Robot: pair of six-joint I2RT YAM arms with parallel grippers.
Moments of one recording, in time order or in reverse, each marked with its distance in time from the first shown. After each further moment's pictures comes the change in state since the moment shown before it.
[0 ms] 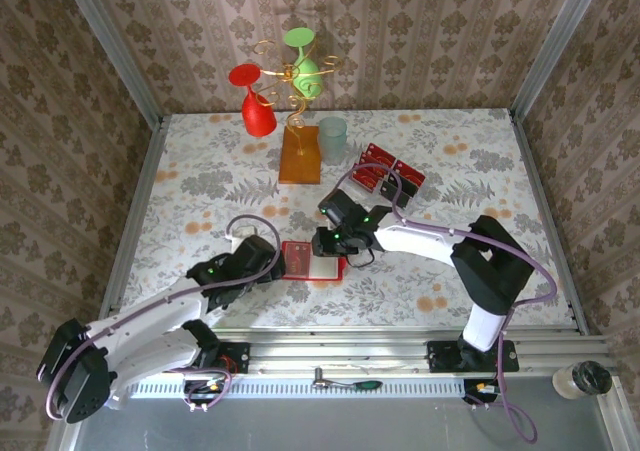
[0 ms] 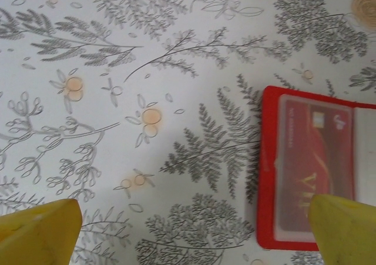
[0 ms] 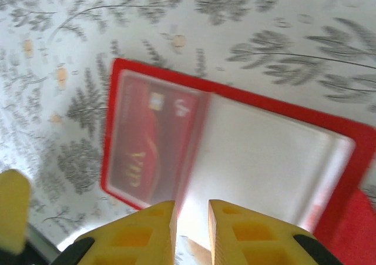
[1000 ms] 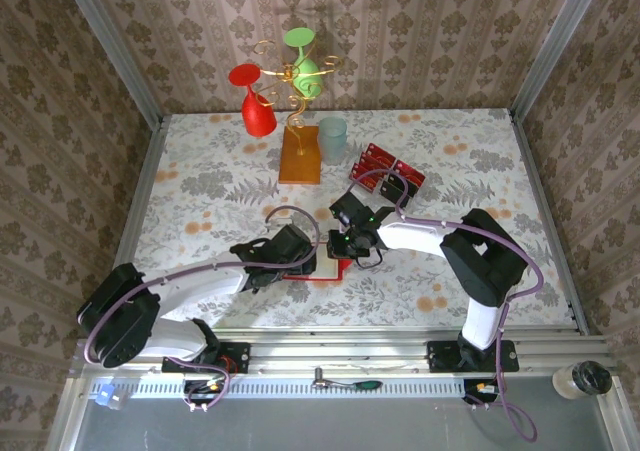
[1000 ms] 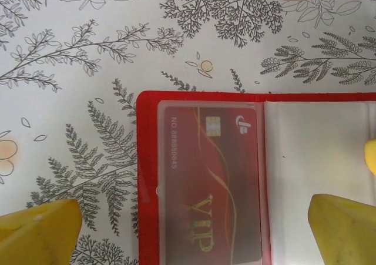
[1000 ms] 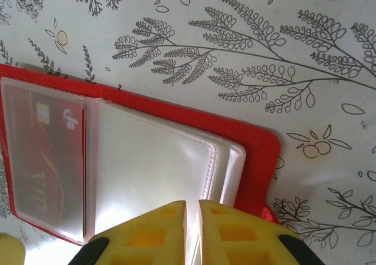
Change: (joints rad) left arm -0.105 0.364 0.151 0.155 0.055 0.005; right arm -0.058 0.059 -0.050 0.019 -0.005 -0.026
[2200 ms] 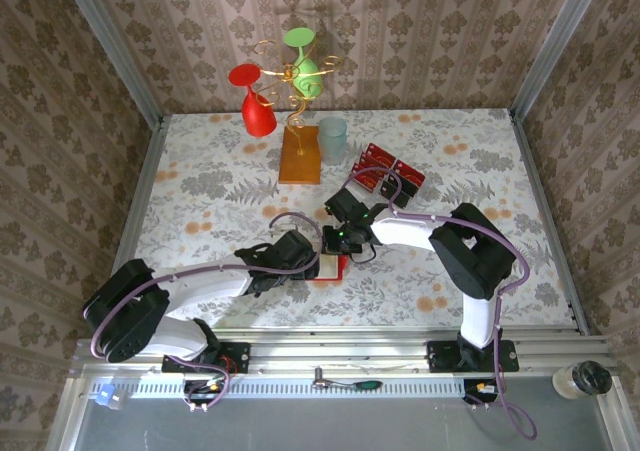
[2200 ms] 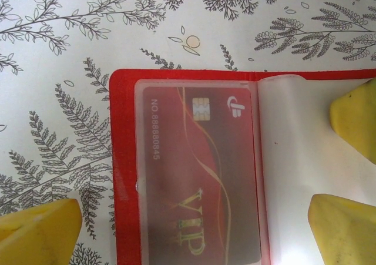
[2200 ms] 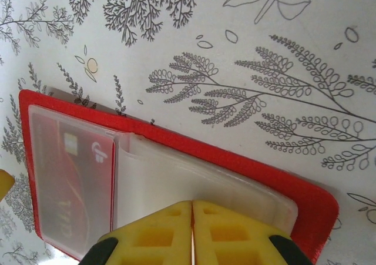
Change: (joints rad) left arm -0.018 0.035 -0.045 0.080 0.023 0.001; right arm -0.003 0.077 0.058 0.053 -0.062 0.006
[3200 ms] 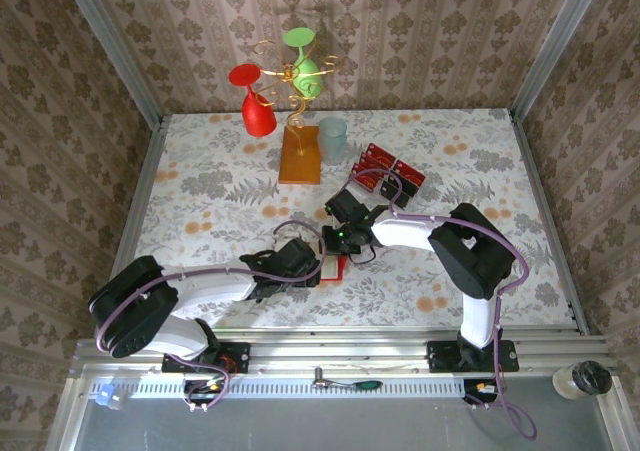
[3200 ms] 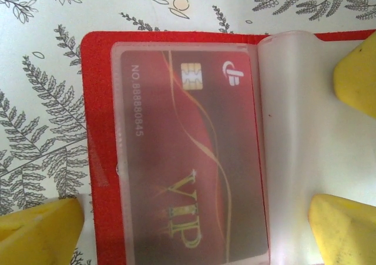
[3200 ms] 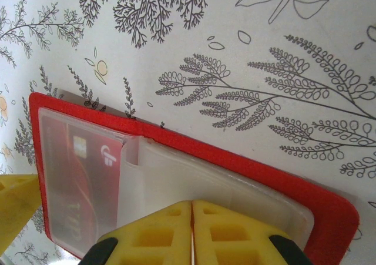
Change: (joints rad) left arm -0.038 0.035 -0.045 0.061 -0.009 0.000; right arm 0.000 0.001 -0.020 0.048 -0.018 0.022
